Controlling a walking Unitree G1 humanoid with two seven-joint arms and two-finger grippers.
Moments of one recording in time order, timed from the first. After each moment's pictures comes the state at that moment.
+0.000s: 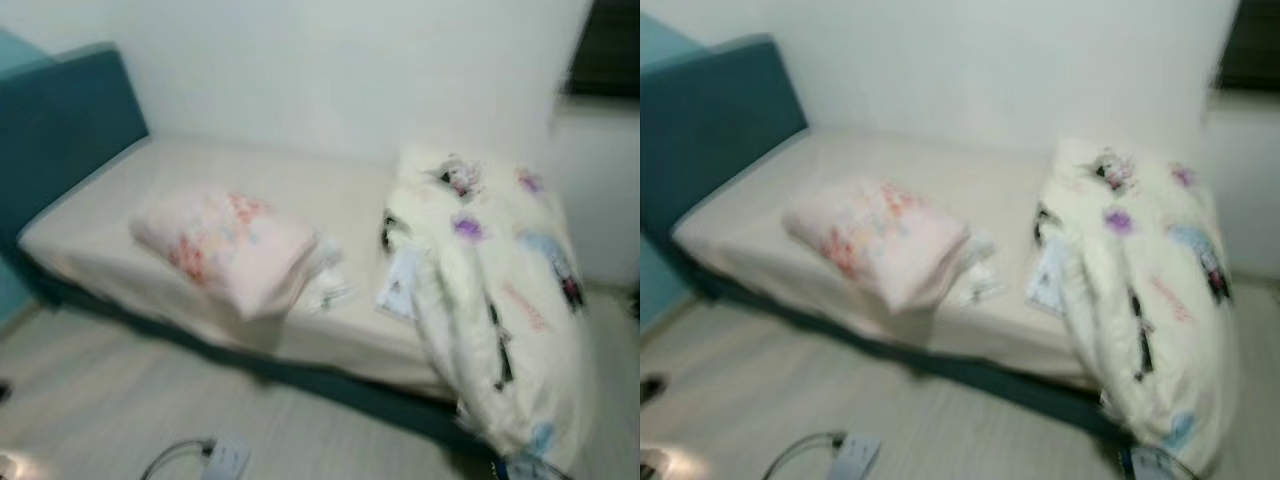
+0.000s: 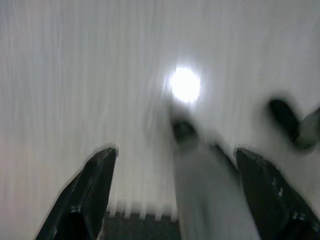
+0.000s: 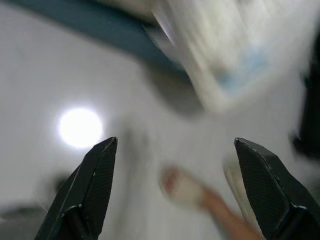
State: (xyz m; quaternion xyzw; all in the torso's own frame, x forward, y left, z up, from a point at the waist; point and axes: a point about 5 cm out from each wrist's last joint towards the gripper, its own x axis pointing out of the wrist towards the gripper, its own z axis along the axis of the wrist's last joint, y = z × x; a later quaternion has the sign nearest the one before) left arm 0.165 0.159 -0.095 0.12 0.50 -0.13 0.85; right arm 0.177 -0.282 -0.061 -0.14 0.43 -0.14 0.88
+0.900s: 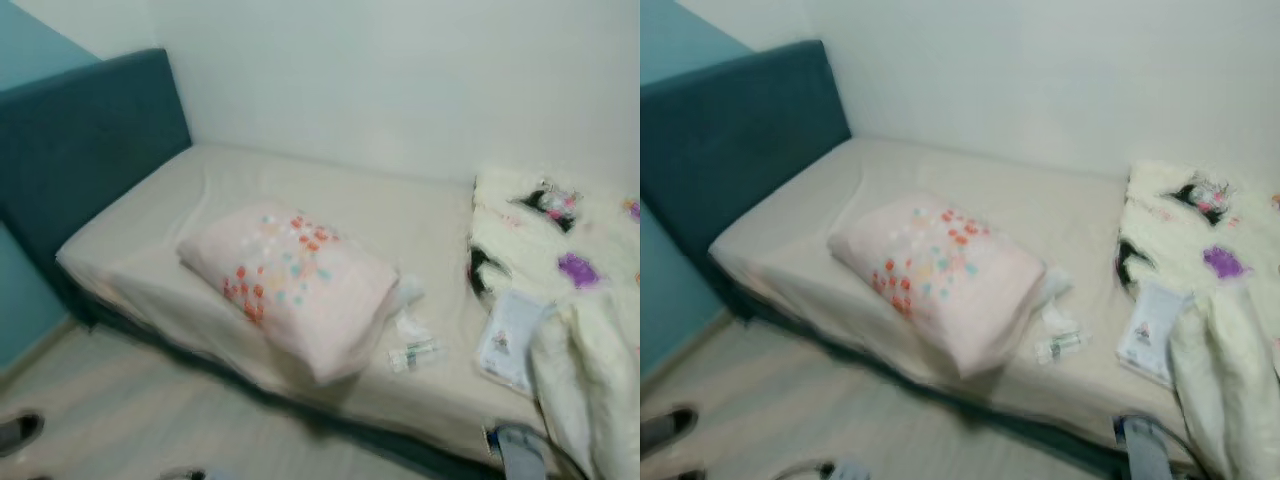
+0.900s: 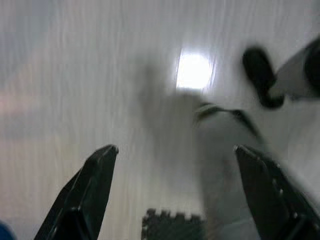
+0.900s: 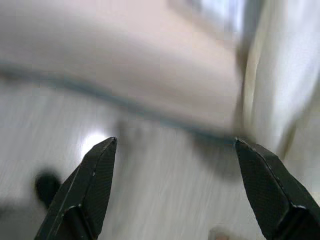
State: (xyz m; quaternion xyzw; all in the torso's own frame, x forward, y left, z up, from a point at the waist) left arm 0.163 0.166 -0.096 0.12 0.51 -0.12 0.85; right arm 0.198 -0.294 -0.044 -0.12 0.38 -0.17 0.90
